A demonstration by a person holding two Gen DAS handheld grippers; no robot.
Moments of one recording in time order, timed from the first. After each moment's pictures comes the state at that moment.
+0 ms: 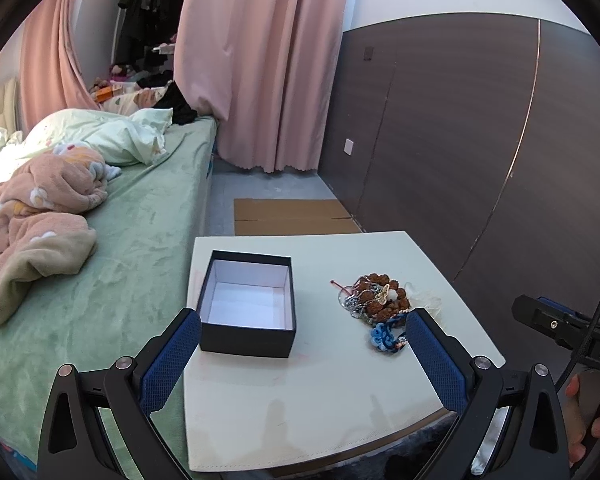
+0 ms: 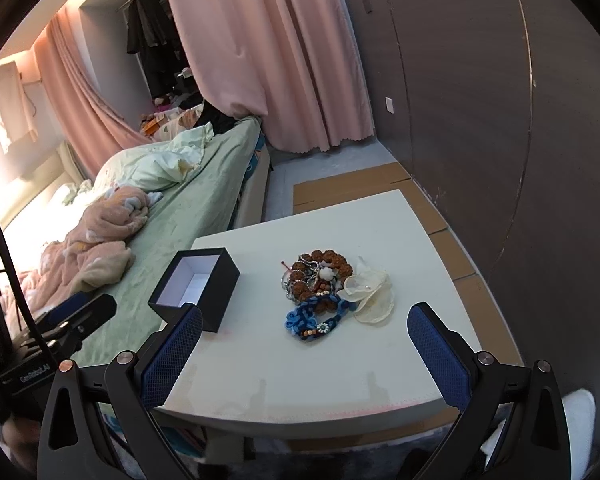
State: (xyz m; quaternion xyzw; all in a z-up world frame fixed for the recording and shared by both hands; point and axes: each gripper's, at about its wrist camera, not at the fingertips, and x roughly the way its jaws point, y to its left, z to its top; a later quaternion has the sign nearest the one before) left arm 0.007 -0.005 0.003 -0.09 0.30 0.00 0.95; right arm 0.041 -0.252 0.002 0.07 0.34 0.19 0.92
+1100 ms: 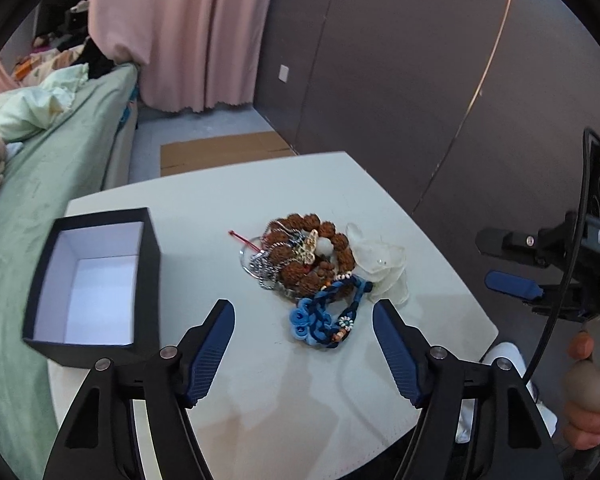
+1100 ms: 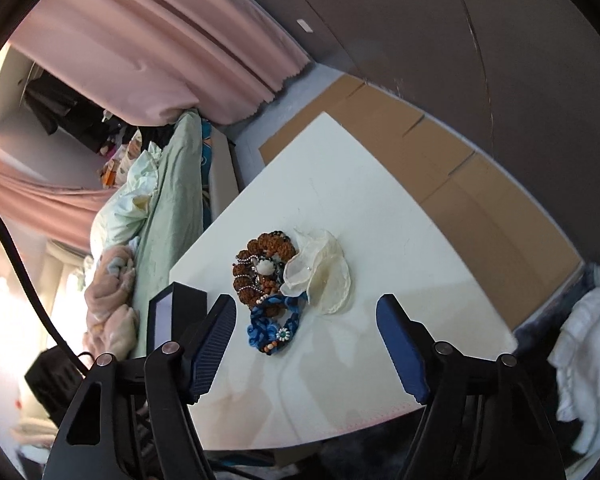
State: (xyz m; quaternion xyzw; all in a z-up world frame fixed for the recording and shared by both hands) left arm 0.110 -0.083 -0.069 -0.06 0.41 -0.11 0.90; right arm 0.139 -0.324 -0.076 0.29 0.47 0.14 0.82
